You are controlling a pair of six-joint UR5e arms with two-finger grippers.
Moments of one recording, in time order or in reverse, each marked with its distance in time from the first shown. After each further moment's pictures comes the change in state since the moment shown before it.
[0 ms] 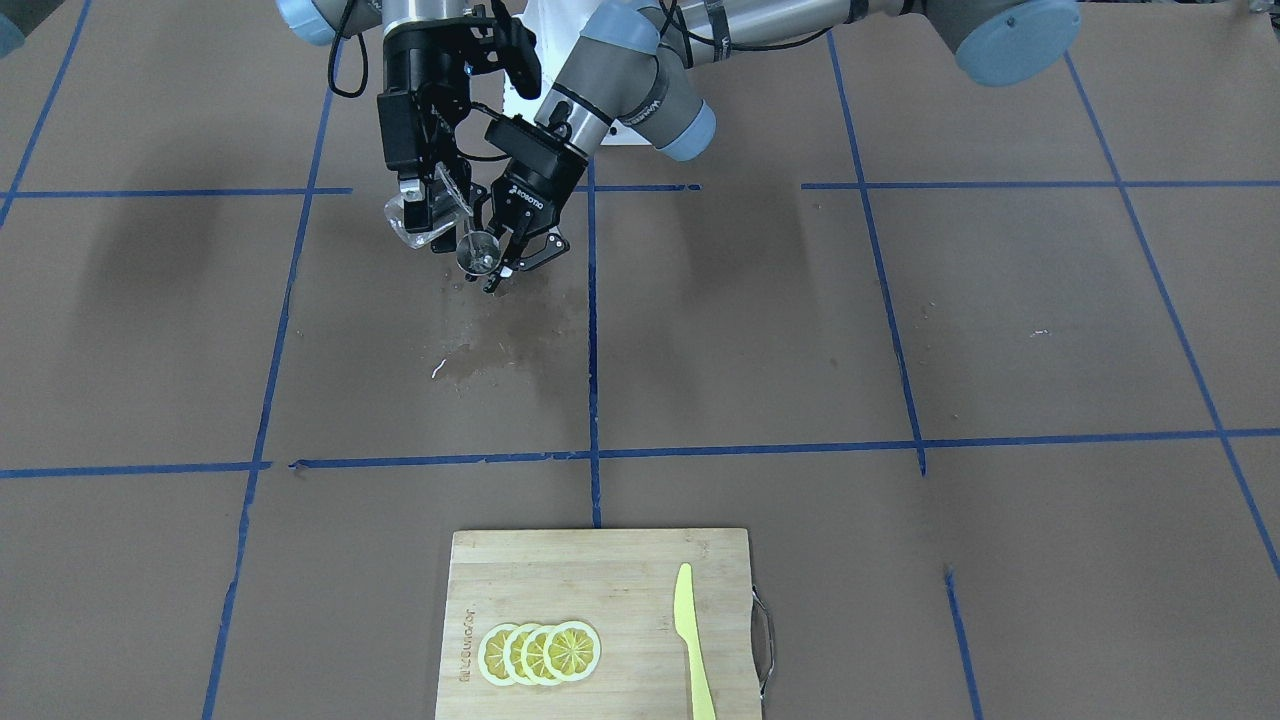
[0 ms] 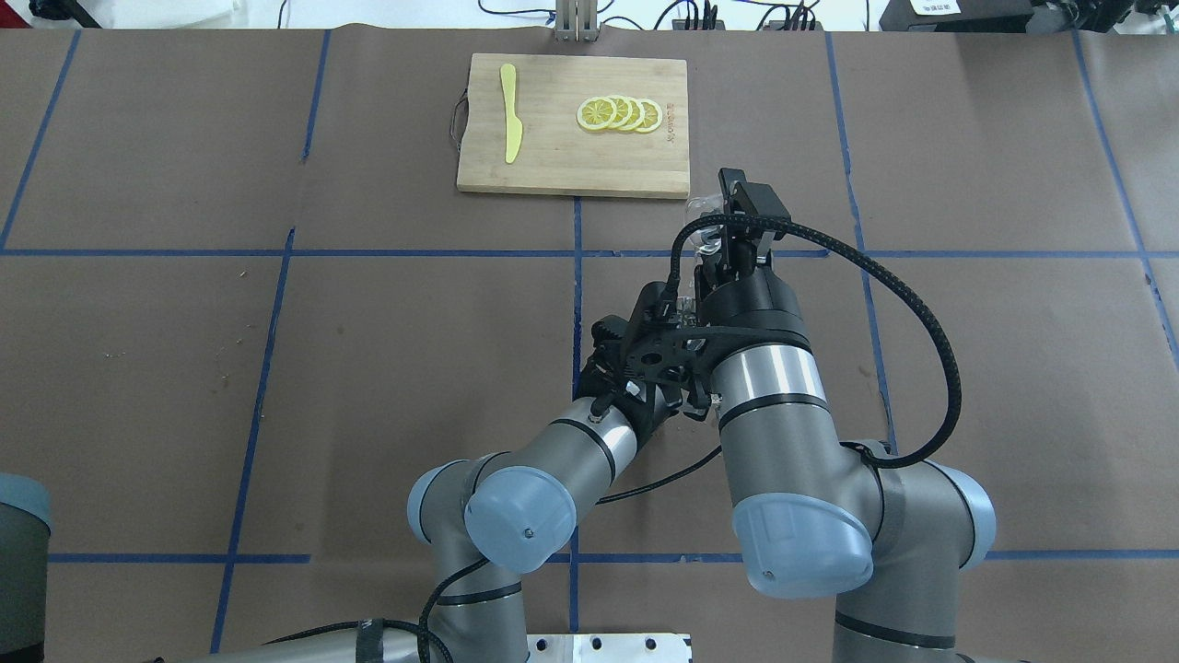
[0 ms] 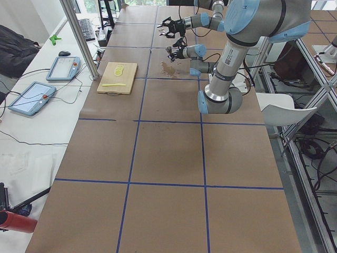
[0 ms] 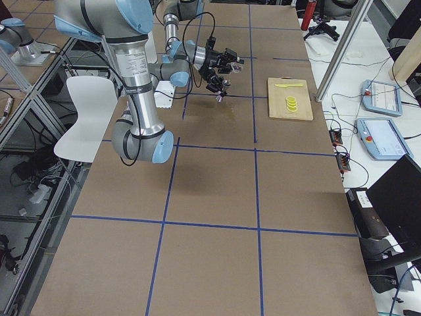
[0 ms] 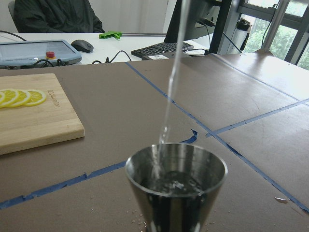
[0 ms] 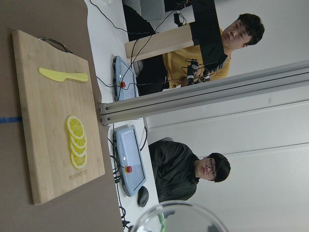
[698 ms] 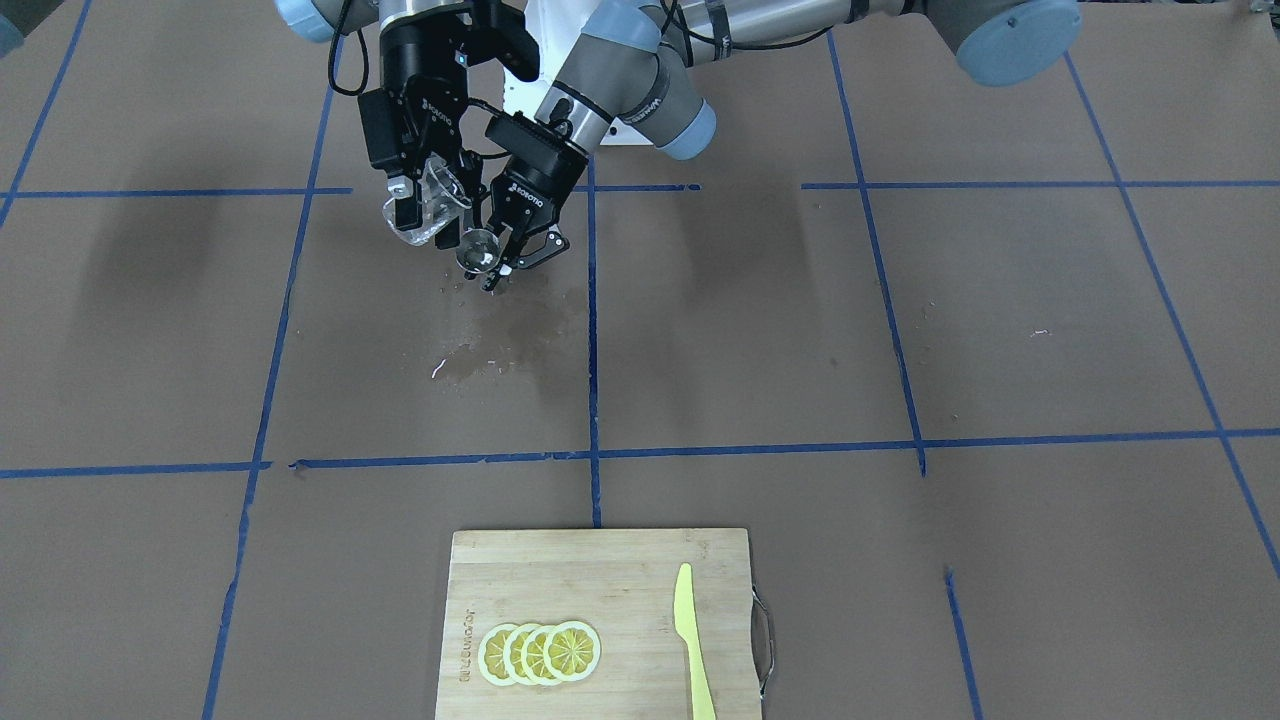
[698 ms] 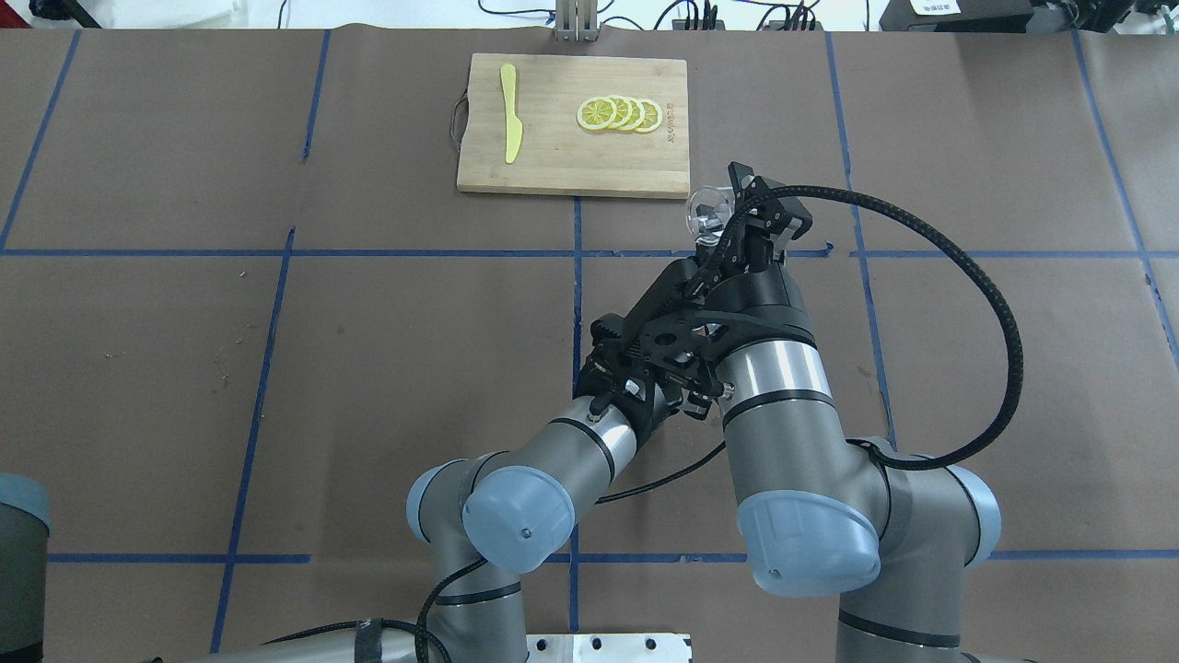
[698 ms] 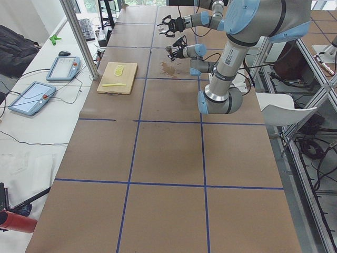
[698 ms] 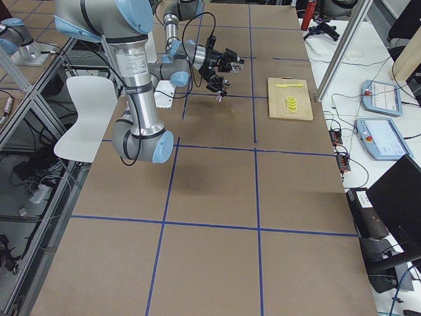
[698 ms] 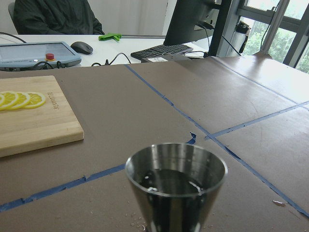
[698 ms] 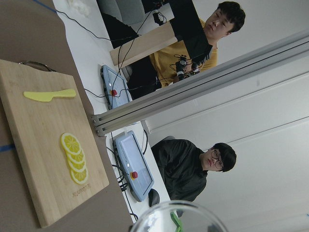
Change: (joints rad) left arm -0.001 0.004 -0.008 -0.003 0.001 0.000; right arm 0.007 -0.001 0.016 0.001 0.001 0.255
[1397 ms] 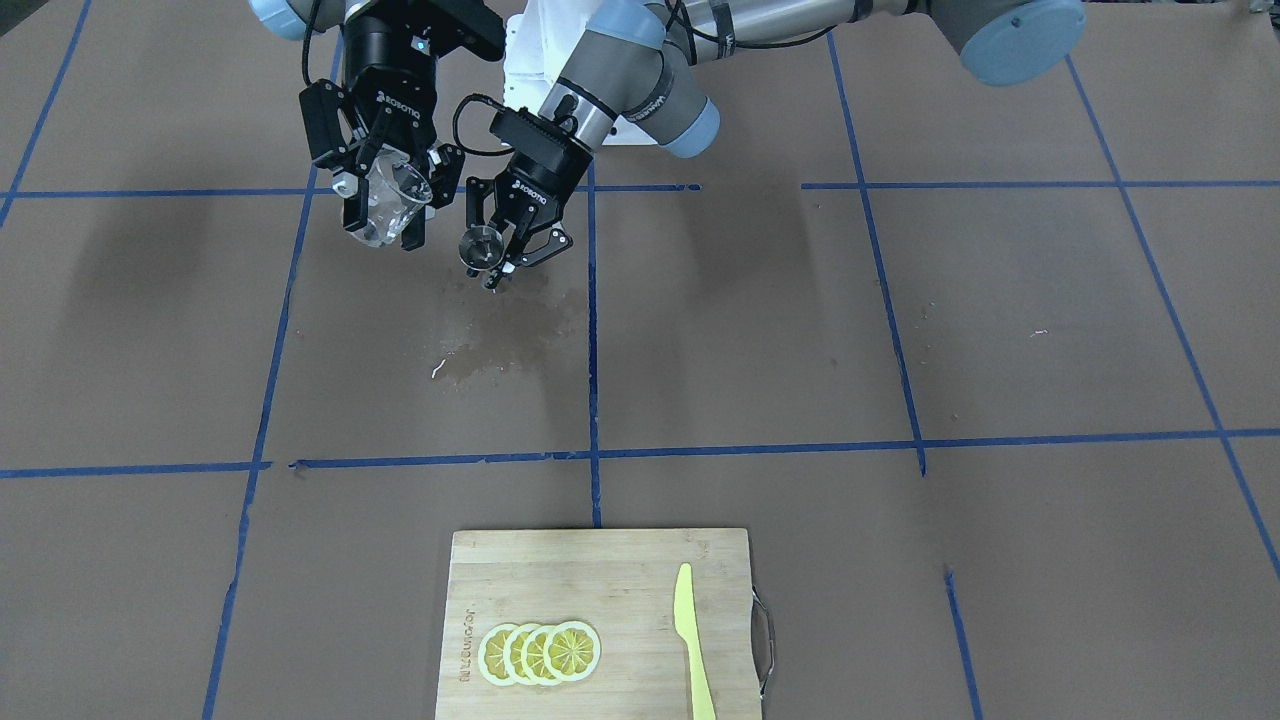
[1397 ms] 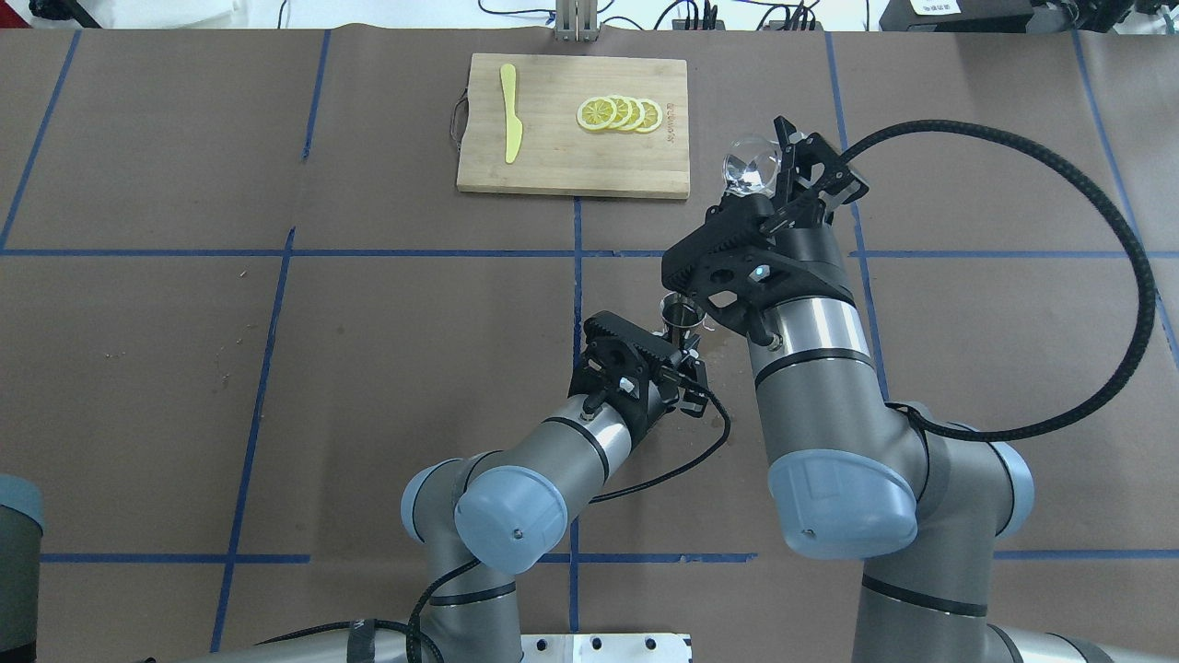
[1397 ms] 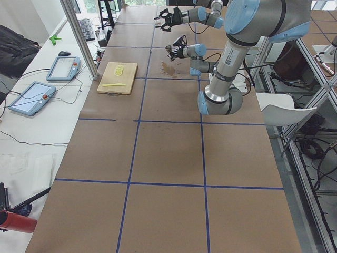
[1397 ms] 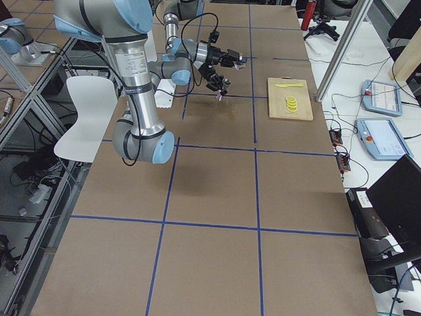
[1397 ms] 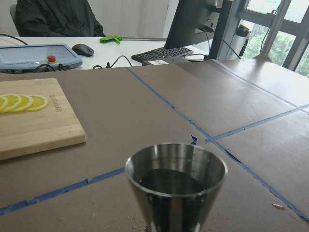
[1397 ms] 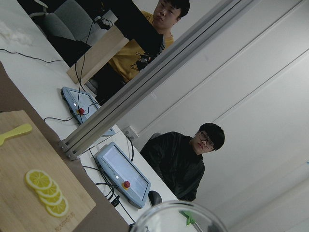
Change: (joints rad) left arm -0.002 0.013 -0.024 -0.002 0.007 -0.005; right arm 0.062 -0.017 0.030 0.000 -0.002 0.241
